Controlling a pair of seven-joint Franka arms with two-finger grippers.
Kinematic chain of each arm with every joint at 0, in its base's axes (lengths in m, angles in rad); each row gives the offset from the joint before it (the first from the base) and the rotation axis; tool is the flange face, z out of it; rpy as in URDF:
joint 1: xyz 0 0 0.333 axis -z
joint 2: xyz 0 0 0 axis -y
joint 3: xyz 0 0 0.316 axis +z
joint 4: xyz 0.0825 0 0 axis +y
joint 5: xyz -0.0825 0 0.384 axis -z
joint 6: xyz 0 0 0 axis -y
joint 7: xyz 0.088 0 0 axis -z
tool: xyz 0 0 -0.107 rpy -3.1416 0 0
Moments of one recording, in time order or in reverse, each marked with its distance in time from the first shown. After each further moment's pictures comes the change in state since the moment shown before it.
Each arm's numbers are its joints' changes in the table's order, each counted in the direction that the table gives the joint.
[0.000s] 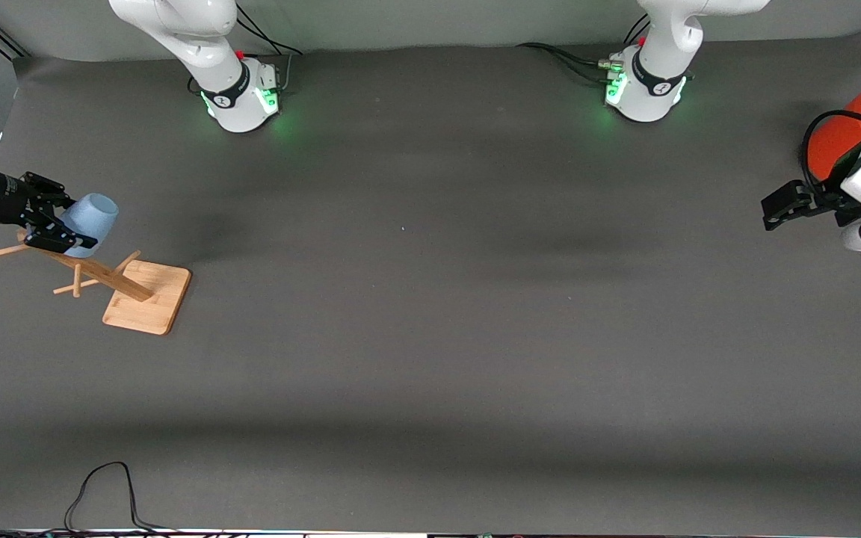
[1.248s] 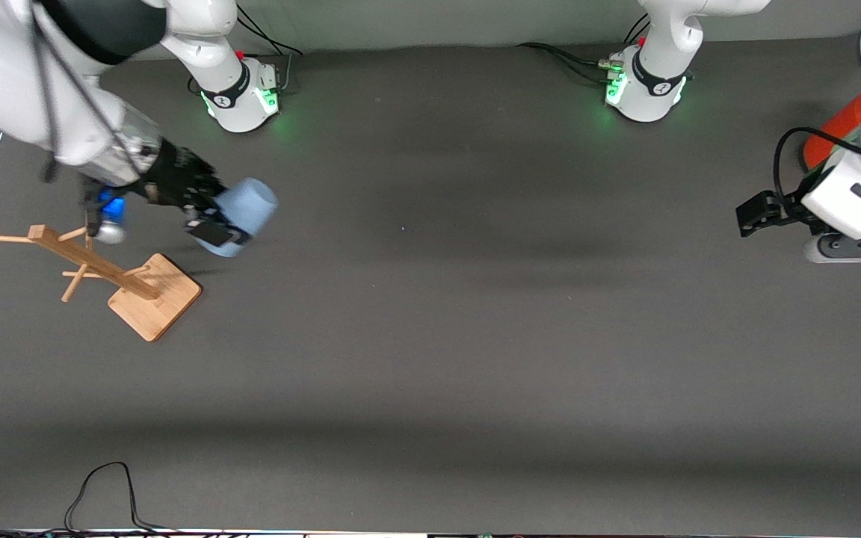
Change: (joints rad) left arm 0.034 -0.037 -0.008 0.011 0.001 0.014 -0.001; right arm -0.011 -0.075 0.707 -0.294 -0.004 0.126 0.785
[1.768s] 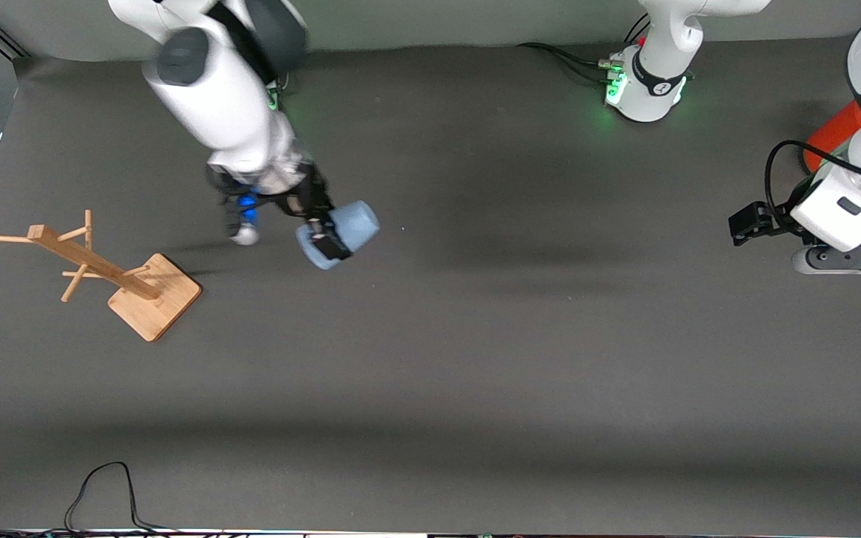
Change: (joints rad) left arm 0.001 -0.025 0.001 0.000 0.000 0.033 0.000; right arm -0.113 -0.253 0.223 -0.004 0.453 0.232 0.543
